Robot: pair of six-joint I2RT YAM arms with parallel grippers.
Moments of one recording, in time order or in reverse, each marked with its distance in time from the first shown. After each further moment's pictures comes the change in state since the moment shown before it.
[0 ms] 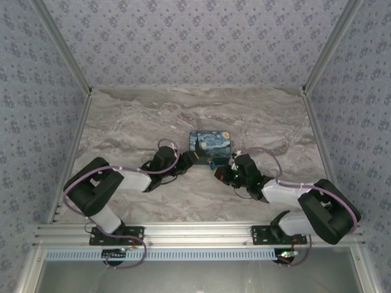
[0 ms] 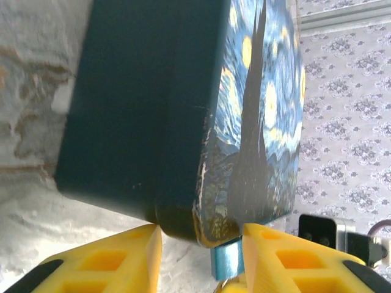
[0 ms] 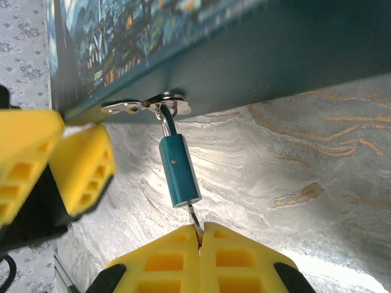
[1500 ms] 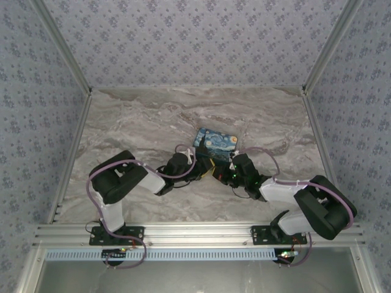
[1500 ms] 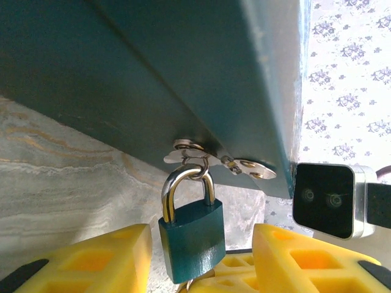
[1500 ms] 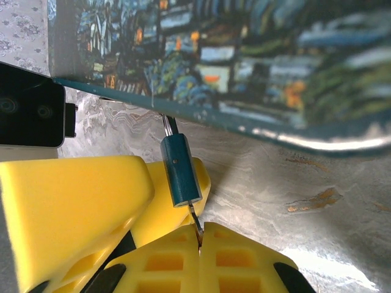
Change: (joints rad) left arm -0.150 0.233 0.061 0.254 0.045 -0.095; right arm 0.012 0.040 0.015 0.027 0.002 0.016
